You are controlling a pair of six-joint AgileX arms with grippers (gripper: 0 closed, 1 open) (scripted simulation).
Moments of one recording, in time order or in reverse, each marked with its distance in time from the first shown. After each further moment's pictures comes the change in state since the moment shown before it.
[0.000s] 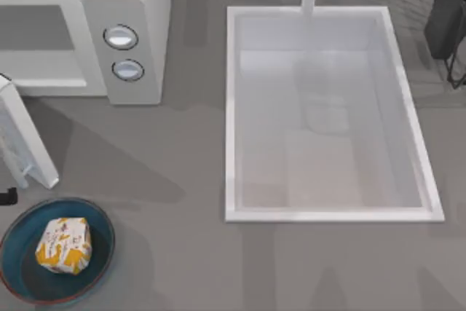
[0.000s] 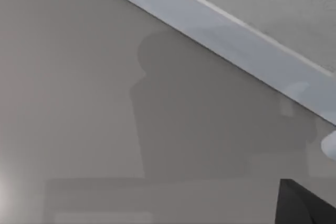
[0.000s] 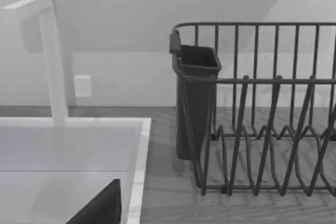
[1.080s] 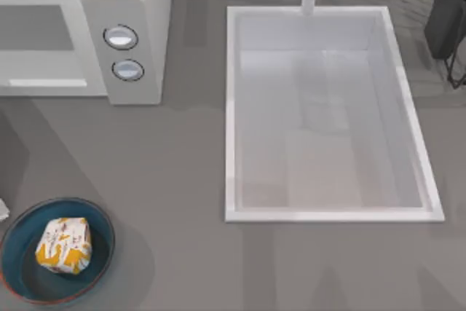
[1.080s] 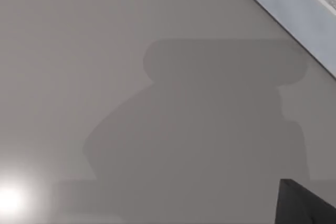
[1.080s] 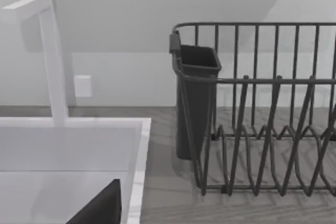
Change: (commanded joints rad) left arm 0.498 0.278 0.216 -0.064 0.311 0.402; right arm 0.000 0.000 0.000 0.000 0.000 0.000
